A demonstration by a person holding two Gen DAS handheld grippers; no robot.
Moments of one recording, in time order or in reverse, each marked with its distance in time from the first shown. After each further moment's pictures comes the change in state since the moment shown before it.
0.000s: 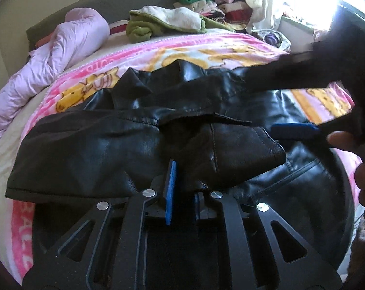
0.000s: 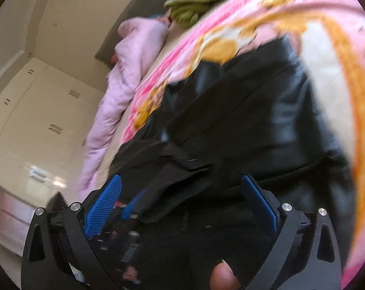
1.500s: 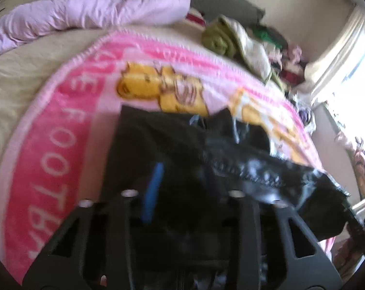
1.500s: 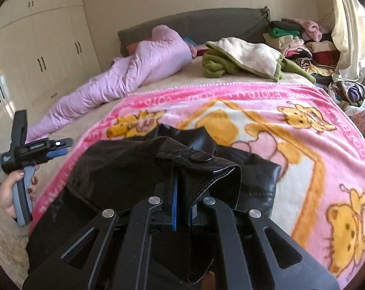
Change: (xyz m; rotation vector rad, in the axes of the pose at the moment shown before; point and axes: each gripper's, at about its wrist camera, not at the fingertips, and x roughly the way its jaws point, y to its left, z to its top) left arm 0.025 0.190 0.045 -0.574 0.012 -0.100; right arm -0.026 0.055 0.032 -0.620 -0.200 -0.348
